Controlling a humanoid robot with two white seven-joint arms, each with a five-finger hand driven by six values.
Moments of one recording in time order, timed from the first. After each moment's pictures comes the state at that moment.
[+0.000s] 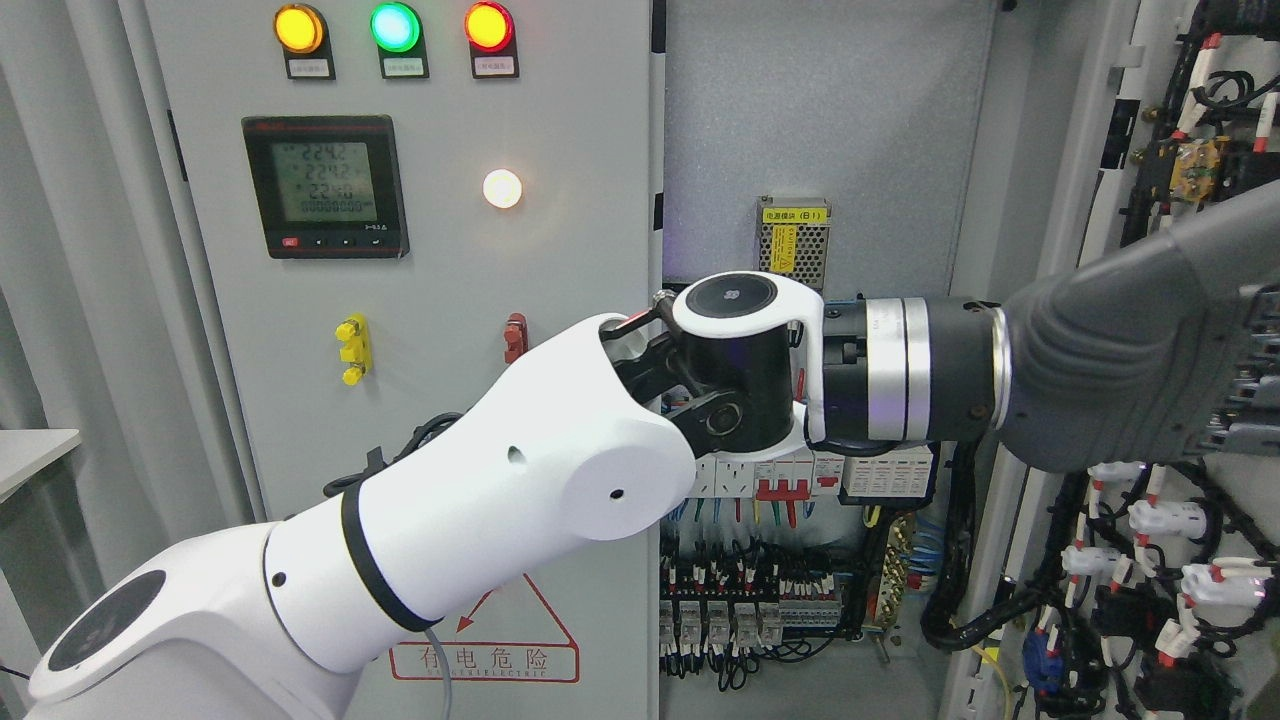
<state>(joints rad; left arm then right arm) -1.62 0.04 -1.03 -1.33 1.39 0.22 -0.54 -0.04 0.00 0.08 0.00 -0.05 0.08 0.15</state>
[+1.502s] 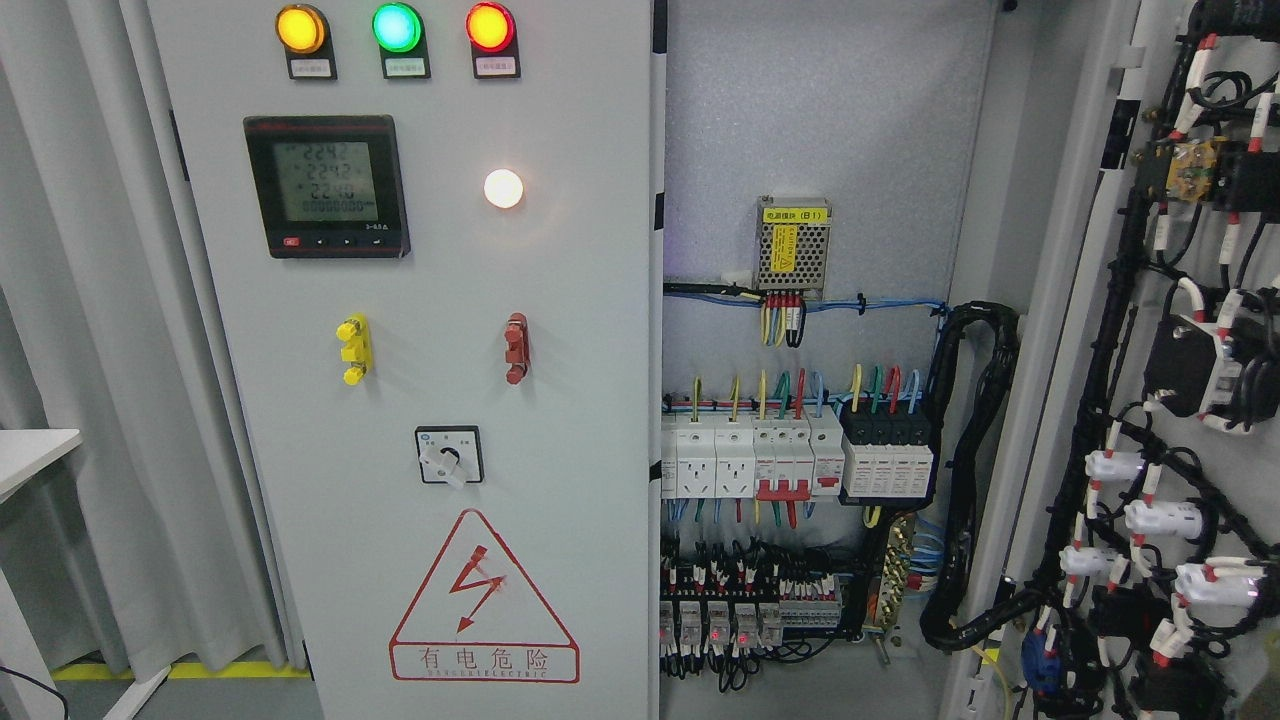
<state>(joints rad) -0.21 0.32 -0.62 -1.53 0.57 0.19 -0.50 -0.04 0.00 0.08 0.00 -0.05 0.04 0.16</state>
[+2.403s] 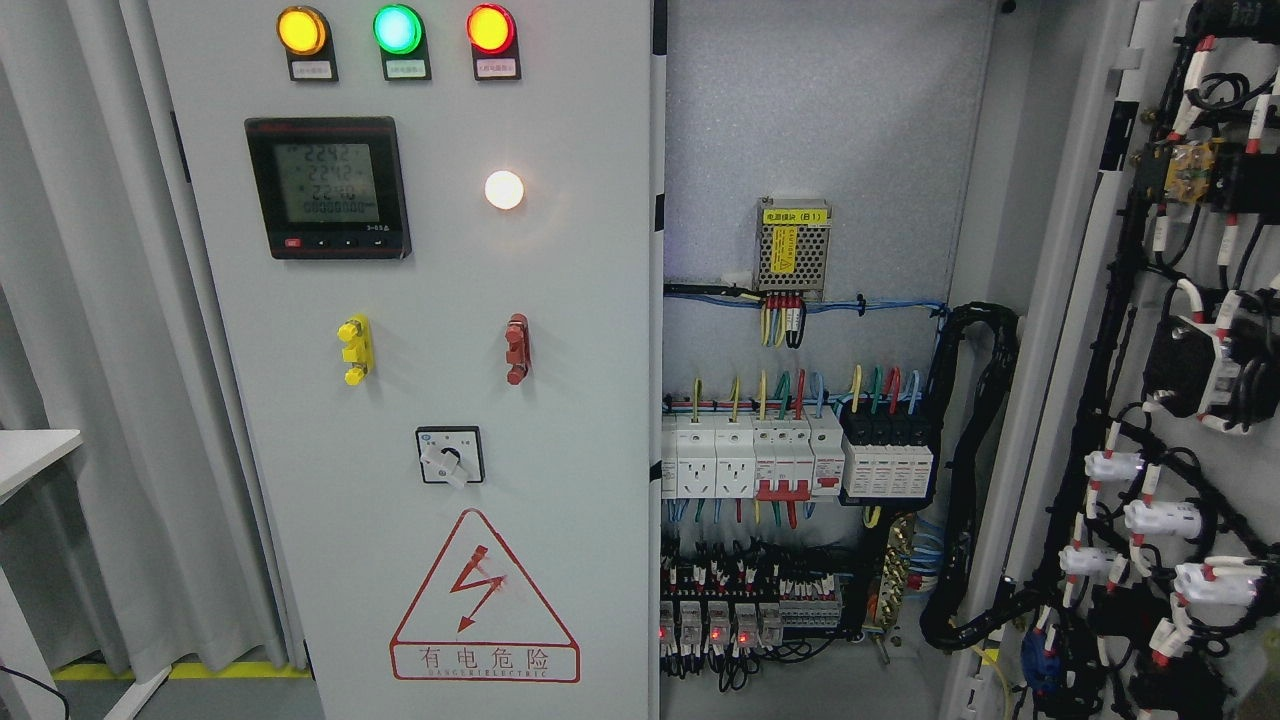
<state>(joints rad) 0.00 0.11 -0.29 -0.55 0.44 0.02 -0.43 0.06 -0.02 0.08 -0.23 -0.05 -0.02 0.13</state>
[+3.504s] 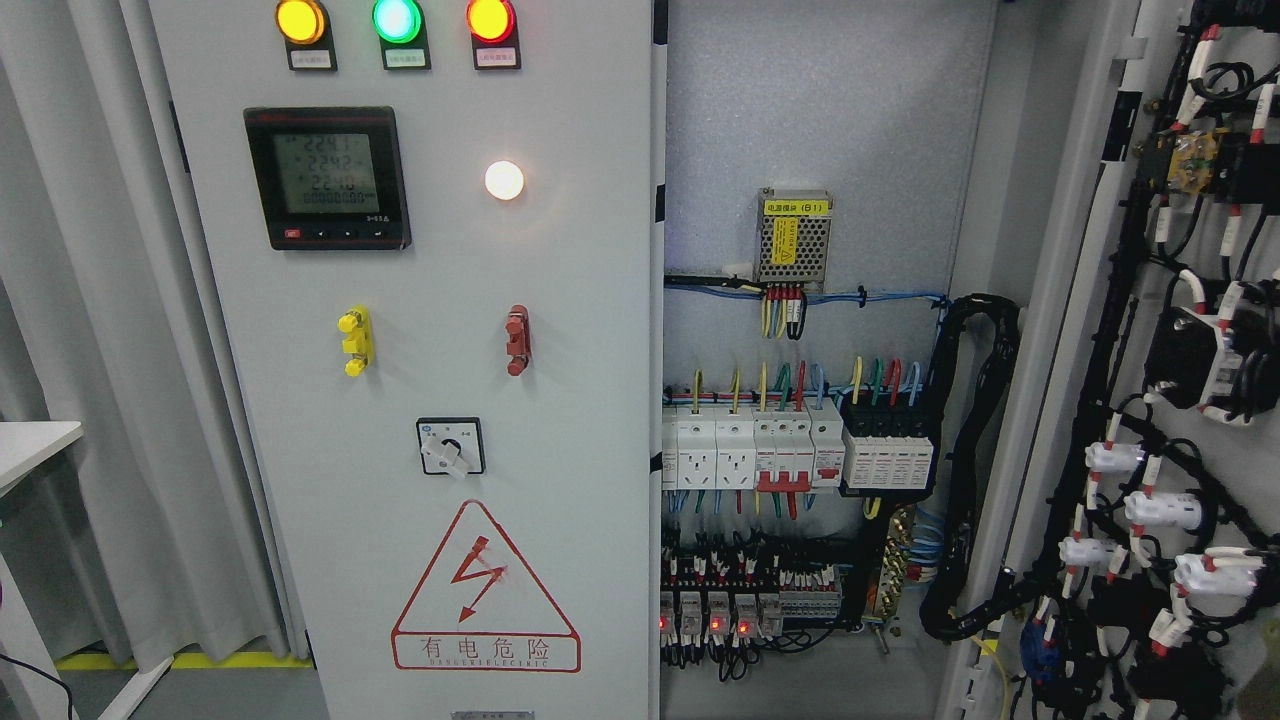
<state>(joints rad) 0.00 0.06 -0.22 -0.09 0.18 0.03 -0.09 0.36 -0.10 0.26 -1.45 -0.05 -0.02 0.12</state>
